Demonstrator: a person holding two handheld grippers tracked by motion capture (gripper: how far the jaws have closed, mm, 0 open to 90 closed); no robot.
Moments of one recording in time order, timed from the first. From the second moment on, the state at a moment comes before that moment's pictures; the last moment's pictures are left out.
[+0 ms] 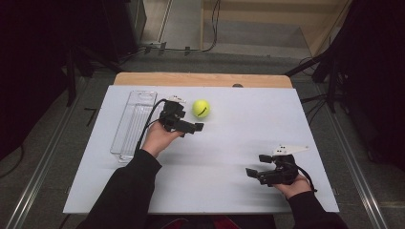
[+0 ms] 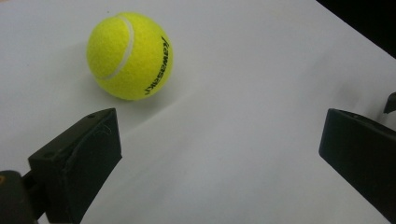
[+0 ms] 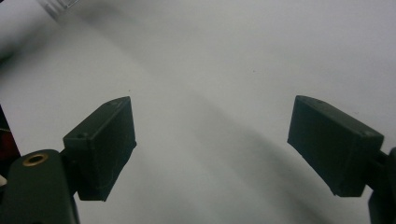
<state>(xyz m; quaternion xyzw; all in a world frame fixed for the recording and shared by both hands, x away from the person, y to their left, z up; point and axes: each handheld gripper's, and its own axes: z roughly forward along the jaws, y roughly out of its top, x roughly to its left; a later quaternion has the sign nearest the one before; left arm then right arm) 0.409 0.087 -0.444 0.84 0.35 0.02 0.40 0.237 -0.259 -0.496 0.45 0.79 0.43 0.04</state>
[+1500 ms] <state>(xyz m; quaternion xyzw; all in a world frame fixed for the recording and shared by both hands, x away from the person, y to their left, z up) 0.470 0.054 -0.437 0.85 0.36 0.04 0.39 0.238 -0.260 -0.497 0.45 0.79 0.42 0.04</state>
